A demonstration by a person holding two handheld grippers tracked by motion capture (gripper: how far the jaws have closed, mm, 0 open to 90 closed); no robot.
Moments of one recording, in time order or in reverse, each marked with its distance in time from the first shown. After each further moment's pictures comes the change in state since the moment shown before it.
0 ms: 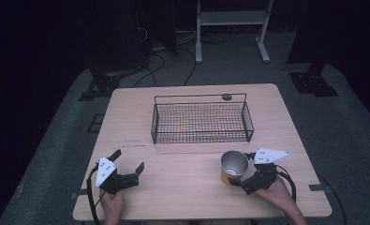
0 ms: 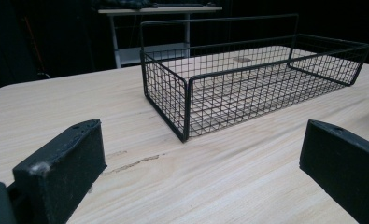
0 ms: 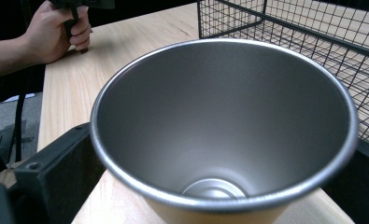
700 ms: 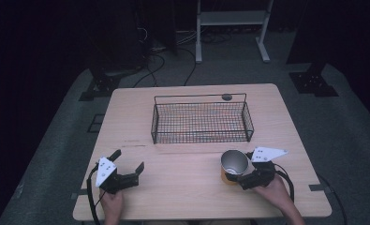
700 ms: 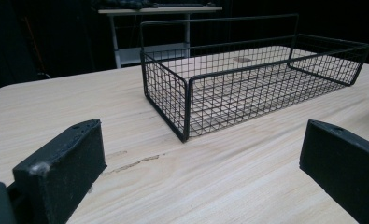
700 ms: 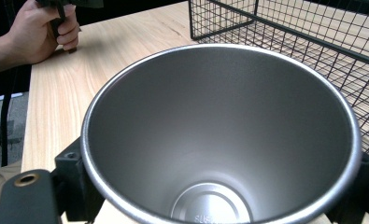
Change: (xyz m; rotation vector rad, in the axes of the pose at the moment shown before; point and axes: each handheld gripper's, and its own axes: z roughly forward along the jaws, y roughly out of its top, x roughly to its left) left arm 0.000 0.000 0.000 0.000 0.001 -0.001; right arm 0.000 0.005 0.003 0.015 -0.033 -0.003
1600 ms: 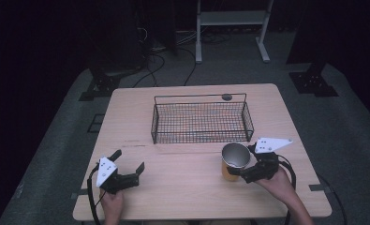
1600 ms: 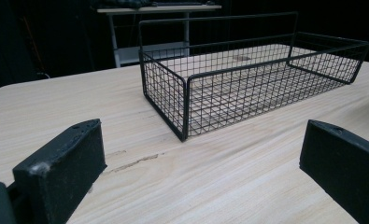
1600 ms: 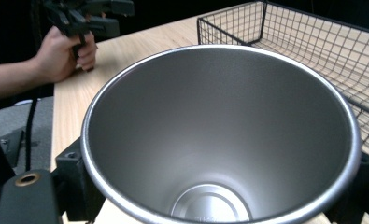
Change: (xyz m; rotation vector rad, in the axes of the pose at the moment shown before) left arm -0.001 0.000 0.001 0.005 -0.004 0.006; right arm -0.005 0.034 -0.014 -0.010 0.056 0.007
